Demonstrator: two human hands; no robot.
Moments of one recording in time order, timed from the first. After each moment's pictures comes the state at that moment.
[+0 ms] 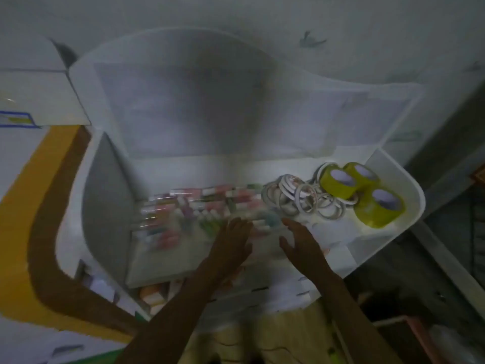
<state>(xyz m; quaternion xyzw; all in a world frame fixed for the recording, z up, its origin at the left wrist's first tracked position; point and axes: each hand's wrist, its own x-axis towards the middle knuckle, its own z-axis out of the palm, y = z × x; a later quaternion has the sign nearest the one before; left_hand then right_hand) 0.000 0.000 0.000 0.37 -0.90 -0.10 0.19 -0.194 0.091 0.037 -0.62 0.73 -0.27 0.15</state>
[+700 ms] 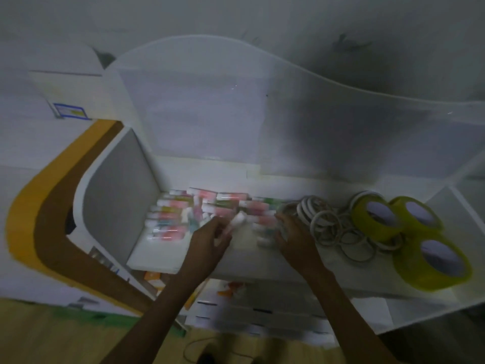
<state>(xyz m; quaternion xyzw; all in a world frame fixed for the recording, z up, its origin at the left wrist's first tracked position) 0.014 0.026 0.067 0.56 -0.70 -0.22 0.39 -0.219 0.007 0.059 -0.71 0.61 -0.29 0.20</state>
